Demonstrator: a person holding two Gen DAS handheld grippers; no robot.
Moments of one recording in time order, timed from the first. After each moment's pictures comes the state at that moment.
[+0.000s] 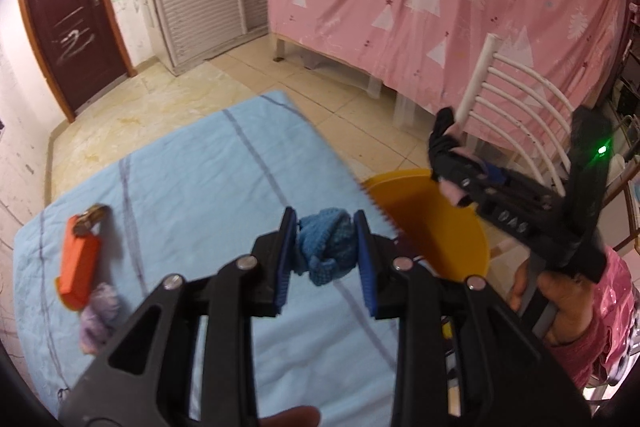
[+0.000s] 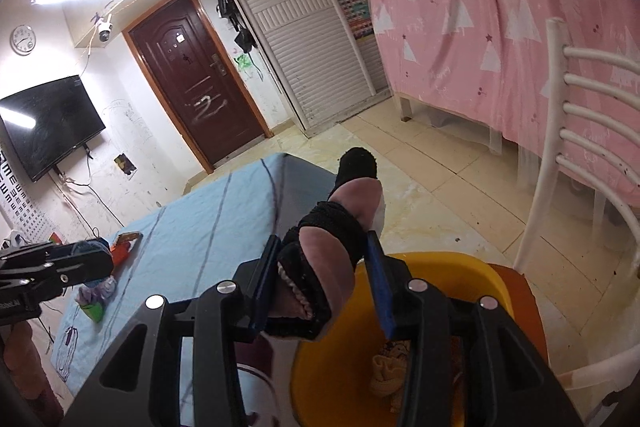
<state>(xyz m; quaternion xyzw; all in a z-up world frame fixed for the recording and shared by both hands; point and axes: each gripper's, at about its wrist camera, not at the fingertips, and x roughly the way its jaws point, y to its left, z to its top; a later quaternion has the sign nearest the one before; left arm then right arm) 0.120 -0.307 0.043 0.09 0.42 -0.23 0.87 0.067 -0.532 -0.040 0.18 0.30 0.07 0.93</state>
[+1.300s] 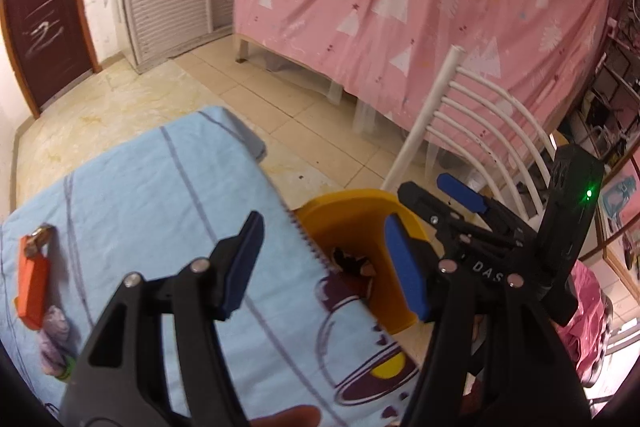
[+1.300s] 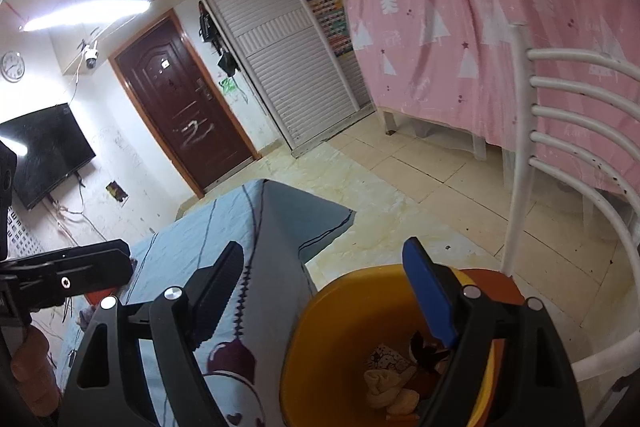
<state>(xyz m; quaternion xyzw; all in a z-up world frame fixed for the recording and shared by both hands) 0.134 -0.333 0.051 0.05 0.43 -0.28 0.86 0.062 -0.552 -0.031 0.20 0.27 0.04 0.94</state>
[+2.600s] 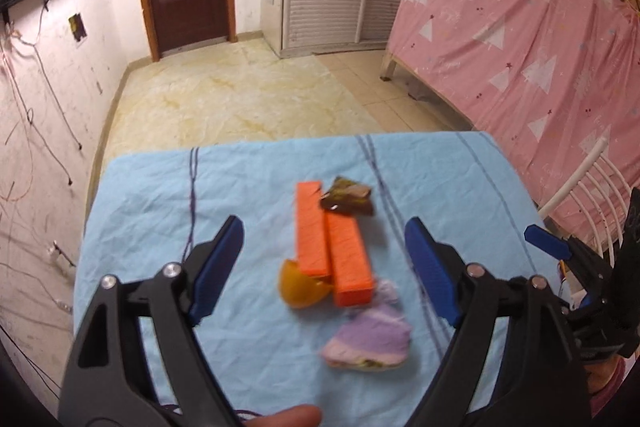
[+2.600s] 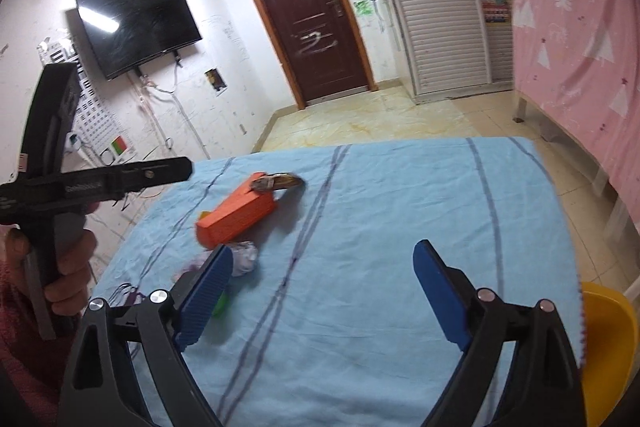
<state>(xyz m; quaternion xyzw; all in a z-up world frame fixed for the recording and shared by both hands) 0.161 -0.042 0.050 -0.03 0.42 -0.07 0.91 0.112 -0.286 -0.004 0.07 0.34 0.26 0.90</state>
